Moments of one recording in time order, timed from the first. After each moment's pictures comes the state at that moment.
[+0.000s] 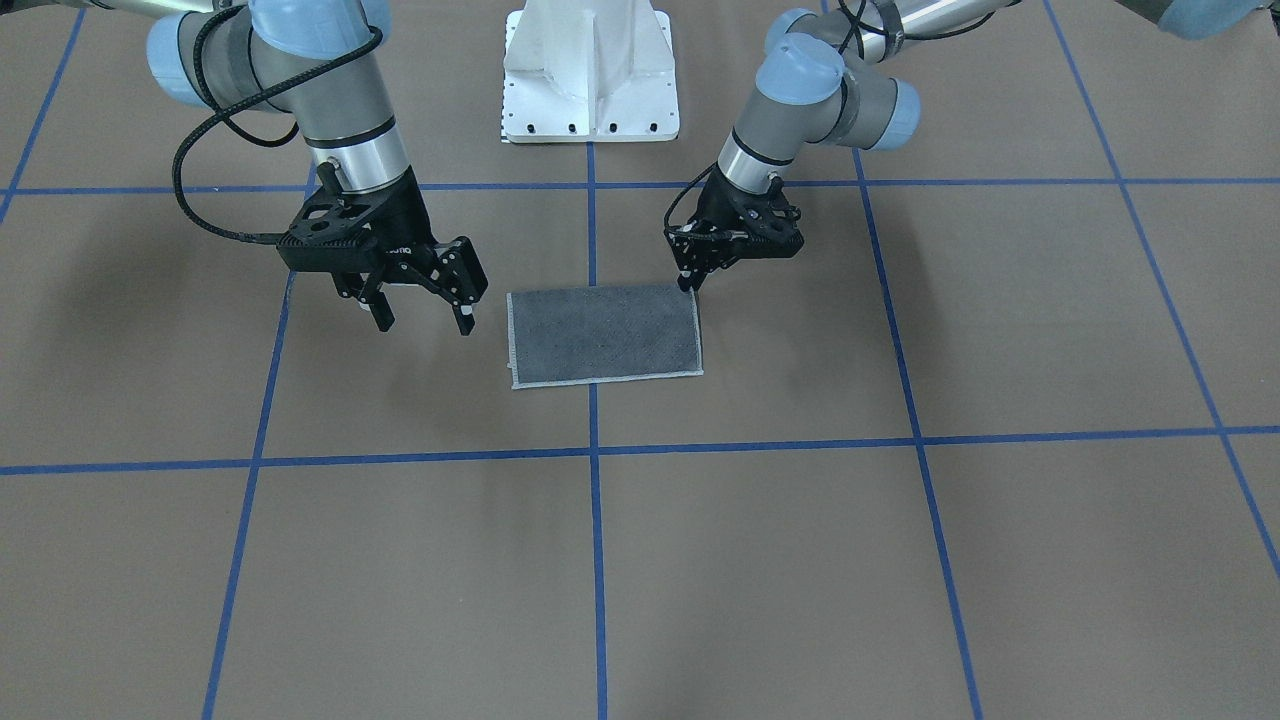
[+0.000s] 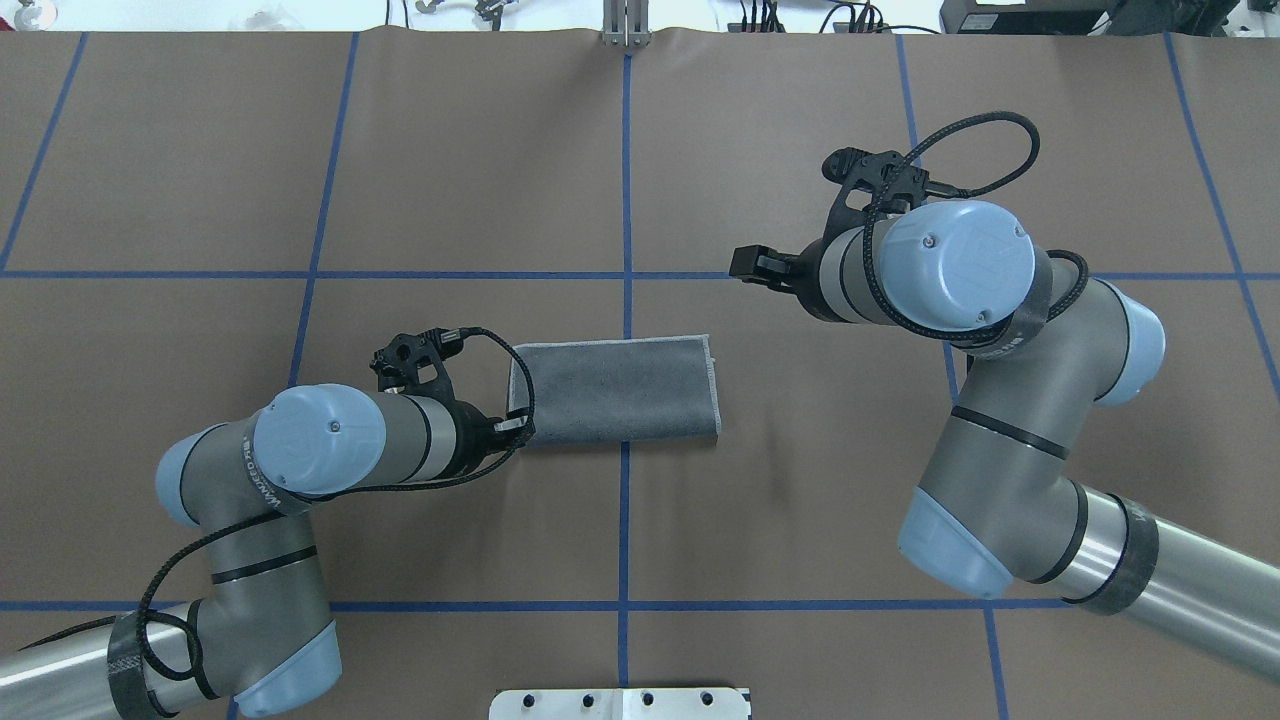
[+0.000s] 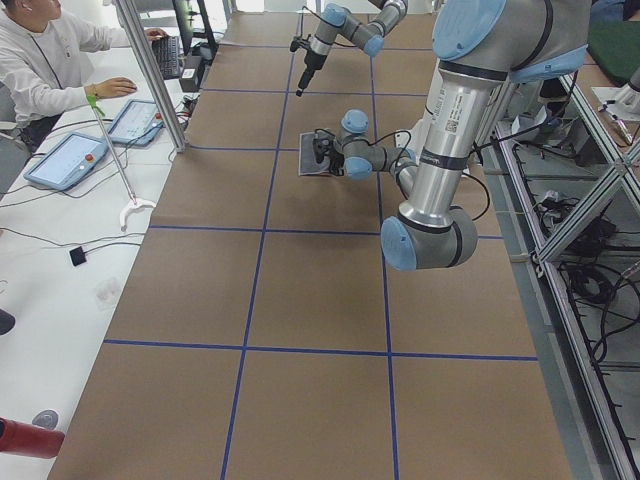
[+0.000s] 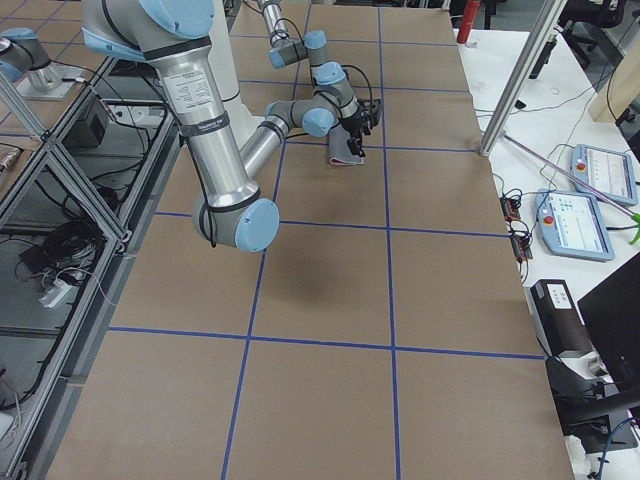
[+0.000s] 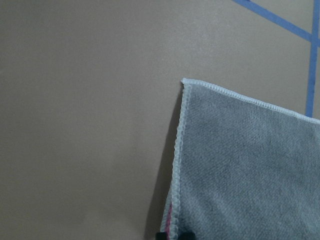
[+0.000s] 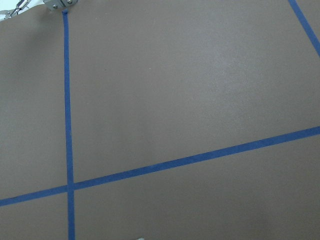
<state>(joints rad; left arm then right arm) -0.39 -1.97 -1.71 -2.15 -1.67 -1.62 0.60 -1.13 1.89 -1.36 1.62 1.42</state>
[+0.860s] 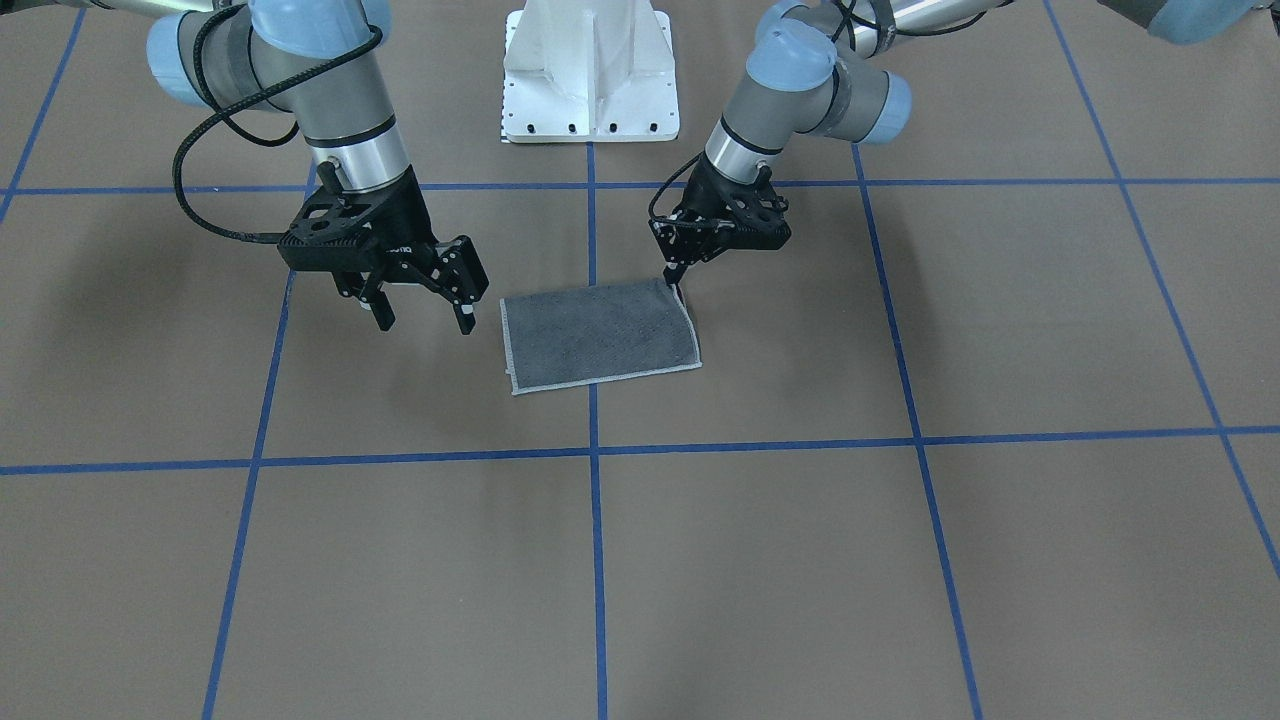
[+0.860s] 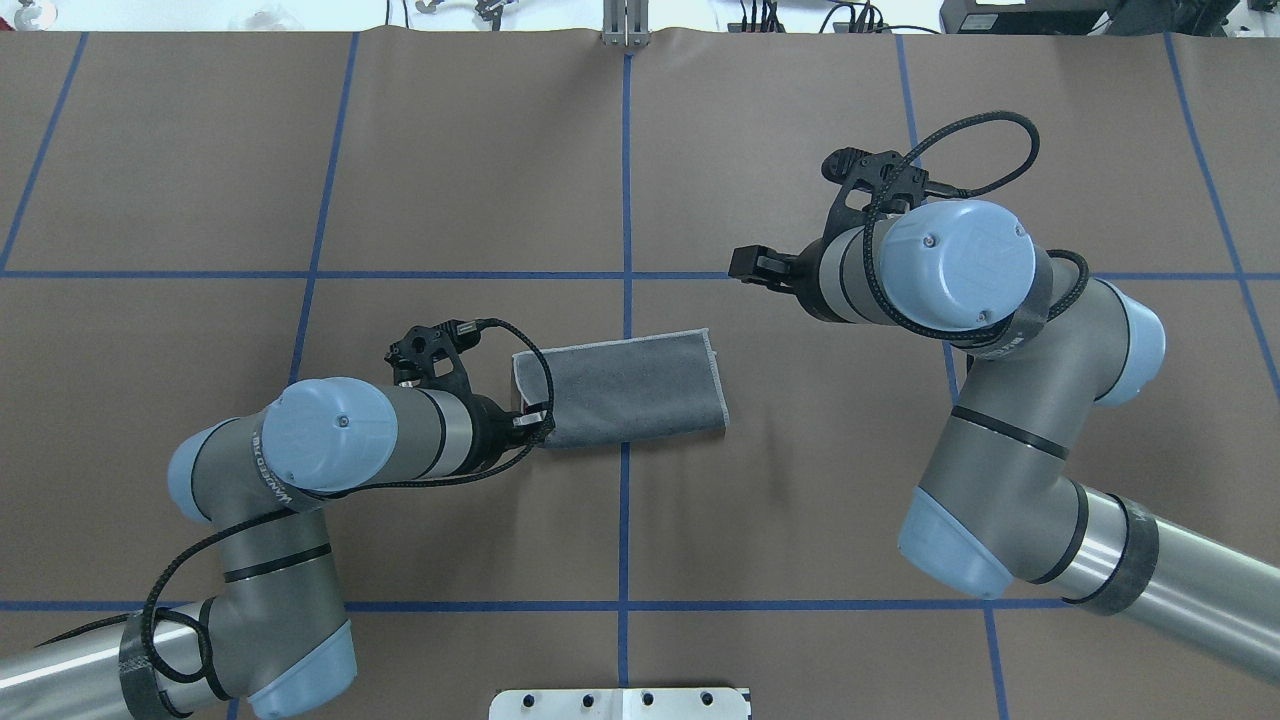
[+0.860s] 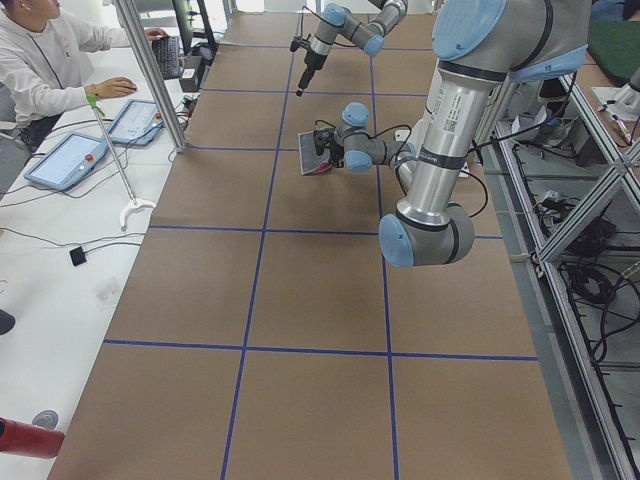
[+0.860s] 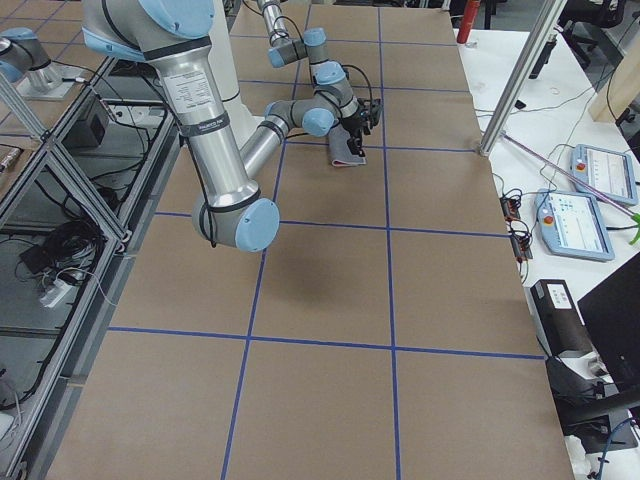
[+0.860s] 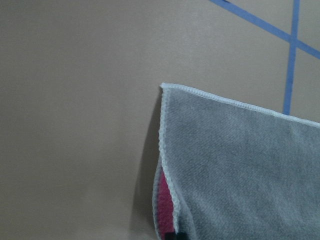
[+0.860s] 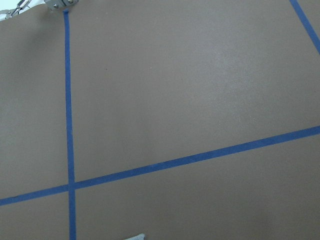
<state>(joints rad) -0.38 -2.01 -1.73 -2.15 -1.67 -1.63 0.60 -1.13 1.89 -1.36 1.62 1.42</state>
